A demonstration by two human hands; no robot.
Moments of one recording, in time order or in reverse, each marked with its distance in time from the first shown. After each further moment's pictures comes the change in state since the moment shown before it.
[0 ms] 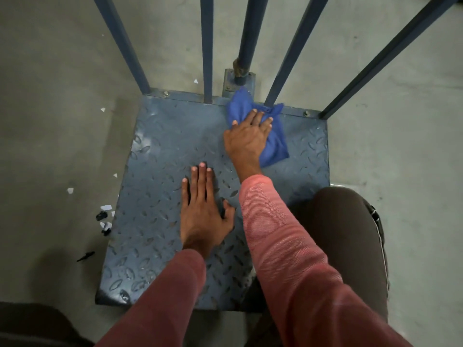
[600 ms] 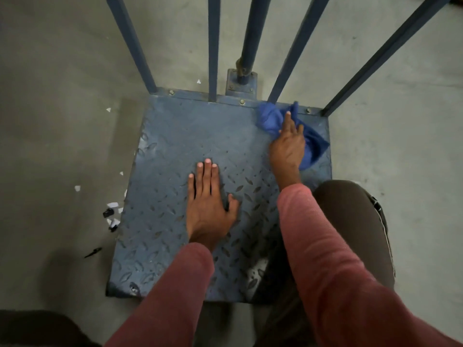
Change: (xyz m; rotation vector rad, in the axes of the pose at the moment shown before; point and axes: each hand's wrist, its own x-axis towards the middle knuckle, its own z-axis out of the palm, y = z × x) left_hand -0.001 -0.002 0.001 -0.015 0.008 0.028; right_hand 0.008 0.102 -0.006 0.147 0.193 -0.006
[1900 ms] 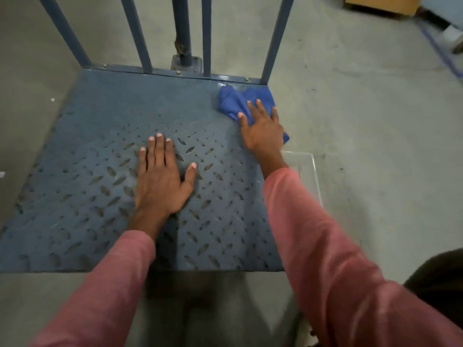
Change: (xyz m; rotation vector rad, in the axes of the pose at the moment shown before) left_hand -0.028 0.054 0.038 0.142 0.092 0.011; right_hand -0.035 0.126 -0.016 0.135 0.013 -0.162
